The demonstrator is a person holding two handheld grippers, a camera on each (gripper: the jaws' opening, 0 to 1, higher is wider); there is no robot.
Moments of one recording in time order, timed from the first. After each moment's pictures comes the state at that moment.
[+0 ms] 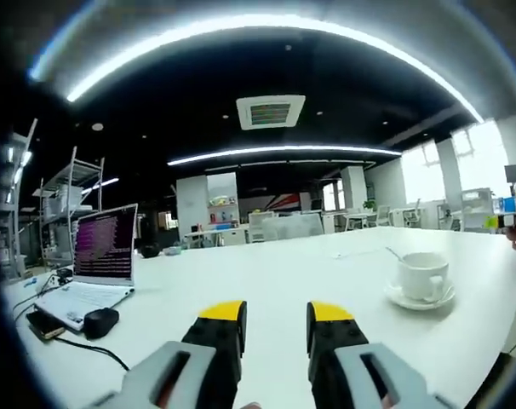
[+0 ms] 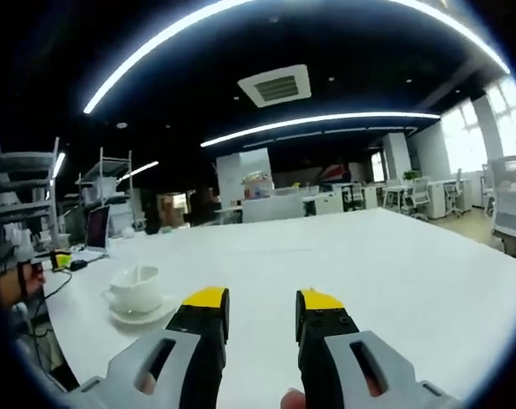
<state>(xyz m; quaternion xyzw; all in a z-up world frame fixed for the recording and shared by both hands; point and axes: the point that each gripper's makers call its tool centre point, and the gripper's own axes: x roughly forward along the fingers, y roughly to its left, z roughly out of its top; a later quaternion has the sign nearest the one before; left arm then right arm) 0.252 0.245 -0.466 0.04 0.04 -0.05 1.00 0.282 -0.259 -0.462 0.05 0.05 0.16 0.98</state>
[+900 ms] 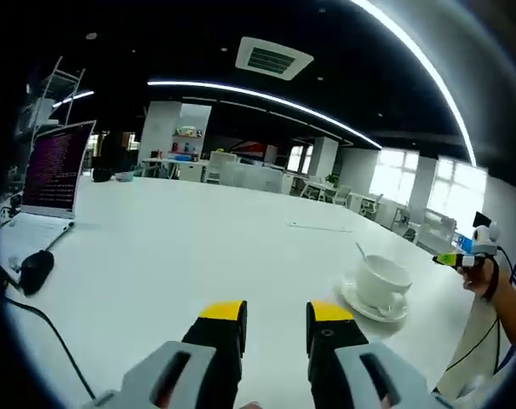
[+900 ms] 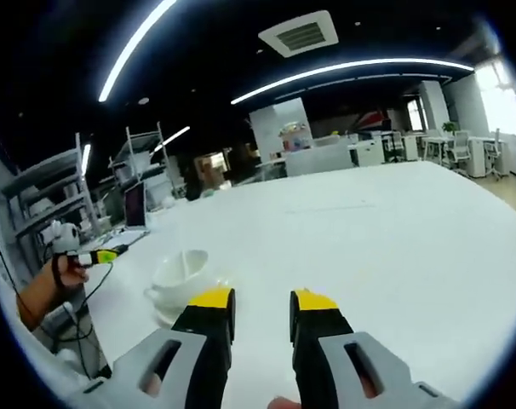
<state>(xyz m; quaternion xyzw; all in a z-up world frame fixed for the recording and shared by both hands) 0.284 0.219 -0.488 -0.09 0.18 -0.16 0.97 0.298 -0.176 -0.472 0.07 0.18 0.28 0.94</state>
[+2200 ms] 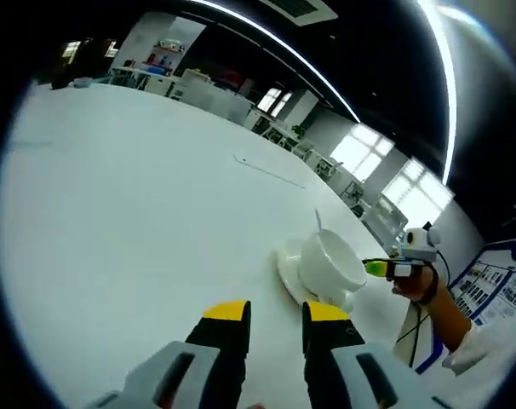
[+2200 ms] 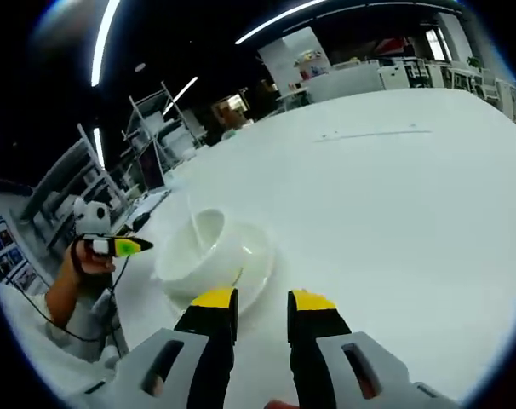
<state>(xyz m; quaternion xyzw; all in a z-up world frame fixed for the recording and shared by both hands) 0.291 0.118 -0.511 -0.21 0.34 -0.30 0.87 0.317 -0.104 -0.527 0.11 0.35 0.35 0.86</state>
